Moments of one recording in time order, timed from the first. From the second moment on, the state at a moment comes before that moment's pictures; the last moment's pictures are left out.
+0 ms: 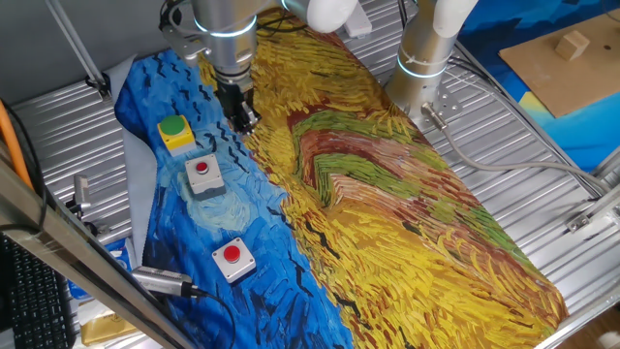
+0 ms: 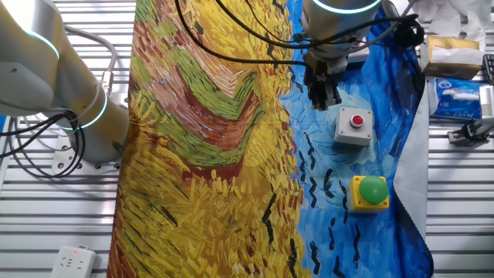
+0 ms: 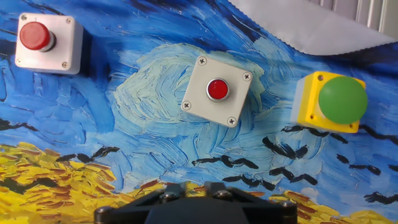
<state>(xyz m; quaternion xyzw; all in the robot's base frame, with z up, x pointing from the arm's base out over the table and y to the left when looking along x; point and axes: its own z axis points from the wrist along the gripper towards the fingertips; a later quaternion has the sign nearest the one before) 0.500 0.000 0.170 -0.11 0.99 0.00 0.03</state>
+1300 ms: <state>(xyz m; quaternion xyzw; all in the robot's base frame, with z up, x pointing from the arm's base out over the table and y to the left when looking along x) 0.506 -0.056 0.176 -0.06 1.00 -0.01 -0.04</state>
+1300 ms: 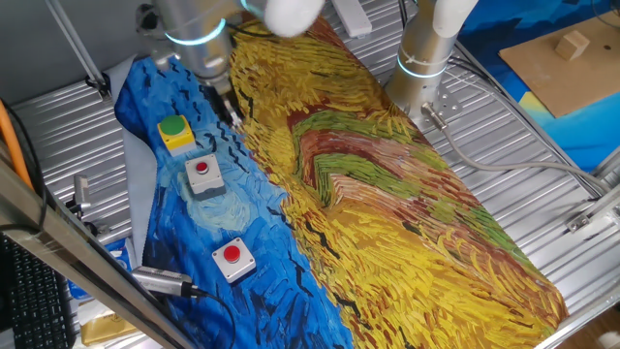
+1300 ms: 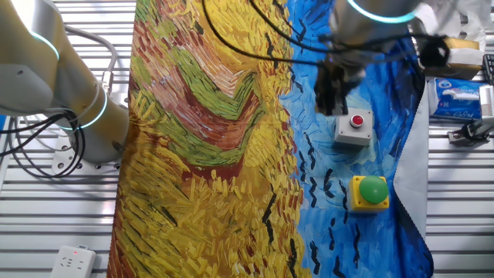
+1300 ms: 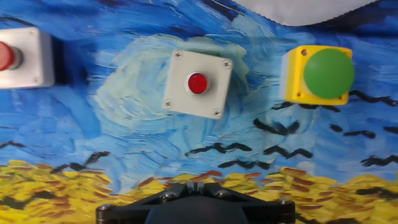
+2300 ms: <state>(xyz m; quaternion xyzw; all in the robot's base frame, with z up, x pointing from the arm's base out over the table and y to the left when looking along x) 0.582 -0.136 0.176 -0.11 0.99 -0.01 -0.05</state>
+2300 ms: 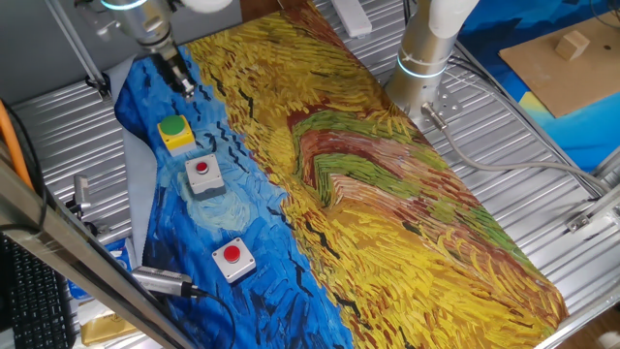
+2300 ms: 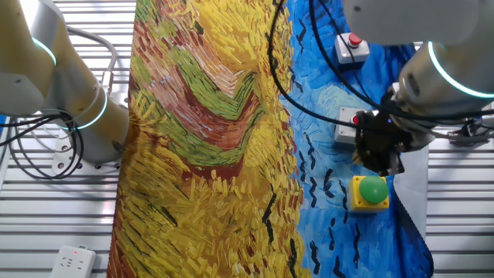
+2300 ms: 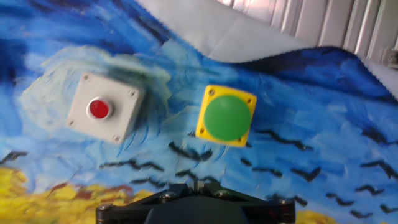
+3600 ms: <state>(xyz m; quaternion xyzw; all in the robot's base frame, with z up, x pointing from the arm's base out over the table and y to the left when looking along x) 0.601 -0.146 0.144 -0.10 0.99 -0.02 -0.06</state>
